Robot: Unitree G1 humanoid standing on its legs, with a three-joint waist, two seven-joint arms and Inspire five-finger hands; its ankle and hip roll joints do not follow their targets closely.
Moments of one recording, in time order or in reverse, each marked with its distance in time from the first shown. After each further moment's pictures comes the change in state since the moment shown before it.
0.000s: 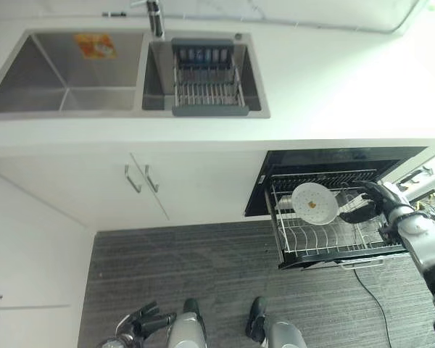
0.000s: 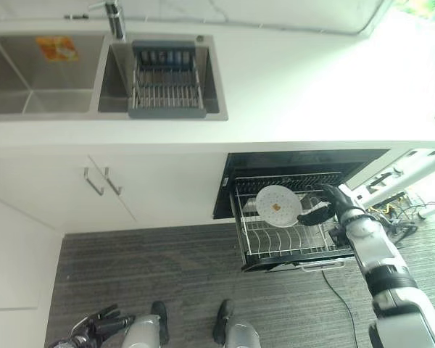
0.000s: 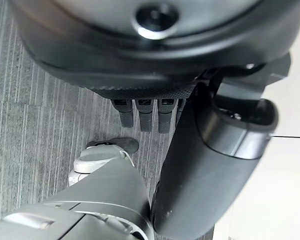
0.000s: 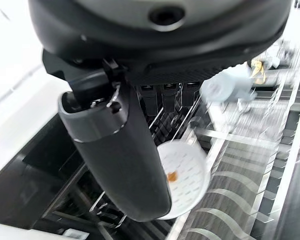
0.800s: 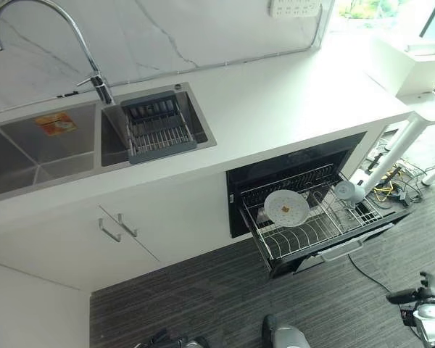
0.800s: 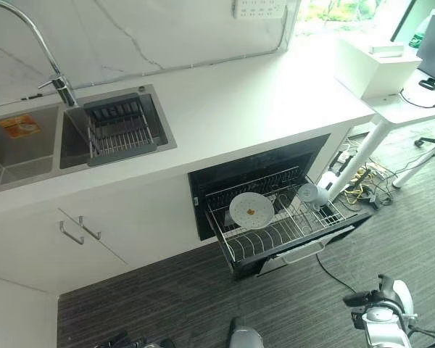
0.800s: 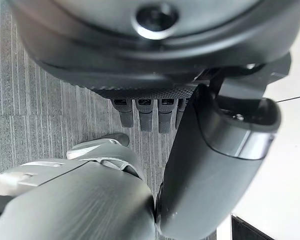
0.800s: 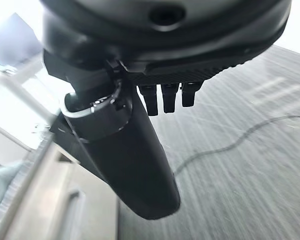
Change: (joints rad) left arm 0.054 -0.112 -0.001 0.046 0.042 -0.006 0.020; right arm 0.371 0.244 -0.289 0.142 -0.064 0.113 -0.356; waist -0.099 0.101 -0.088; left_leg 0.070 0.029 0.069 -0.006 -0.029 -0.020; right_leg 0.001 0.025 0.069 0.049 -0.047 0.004
